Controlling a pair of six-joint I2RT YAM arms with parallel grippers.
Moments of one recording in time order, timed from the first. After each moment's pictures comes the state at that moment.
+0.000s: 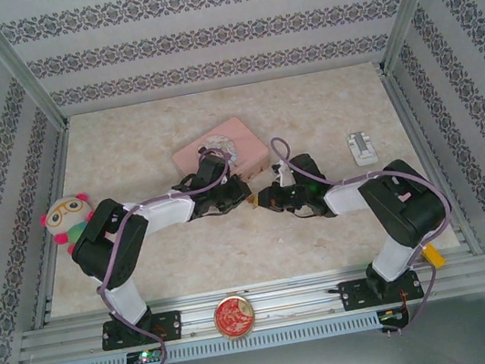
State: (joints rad) left arm -0.61 1.79 0.96 0.01 0.32 -1.08; right arm 0.46 1.67 0.57 0.44 -0.67 0.92
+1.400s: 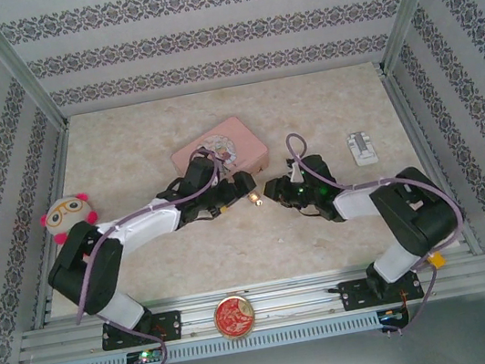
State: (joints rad) left arm -0.61 1.58 0.89 -0.07 0.27 -0.98; right arm 0.44 1.56 0.50 0.46 -0.51 0.97
